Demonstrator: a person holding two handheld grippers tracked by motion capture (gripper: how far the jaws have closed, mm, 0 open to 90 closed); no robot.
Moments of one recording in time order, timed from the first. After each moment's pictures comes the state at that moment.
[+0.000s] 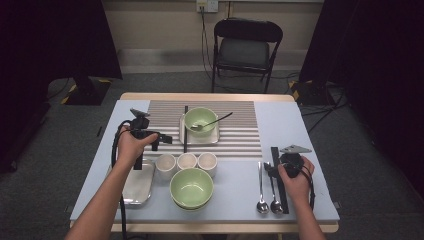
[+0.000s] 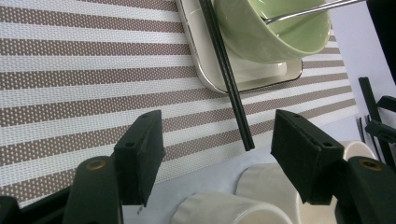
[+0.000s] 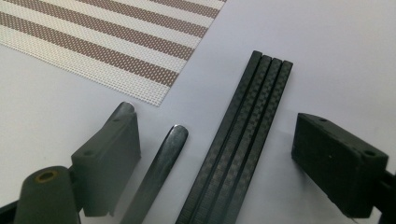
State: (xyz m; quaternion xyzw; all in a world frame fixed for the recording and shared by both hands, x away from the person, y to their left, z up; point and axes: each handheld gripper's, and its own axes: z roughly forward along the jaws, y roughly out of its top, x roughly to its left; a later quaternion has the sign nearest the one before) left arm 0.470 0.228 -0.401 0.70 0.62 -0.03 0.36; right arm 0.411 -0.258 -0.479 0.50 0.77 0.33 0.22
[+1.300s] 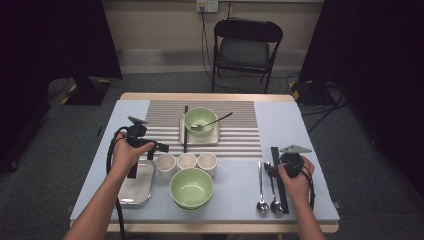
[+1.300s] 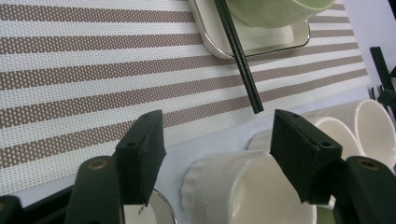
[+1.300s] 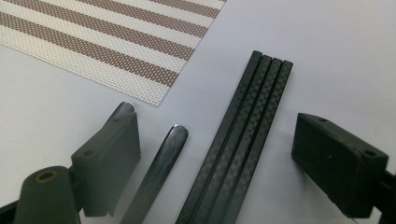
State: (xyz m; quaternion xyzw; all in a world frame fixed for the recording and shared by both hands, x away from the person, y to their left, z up) left arm 0.447 0.235 -0.406 0.72 0.60 -0.02 0.34; right arm 0.411 -0.258 -0.479 0.50 0.77 0.33 0.22
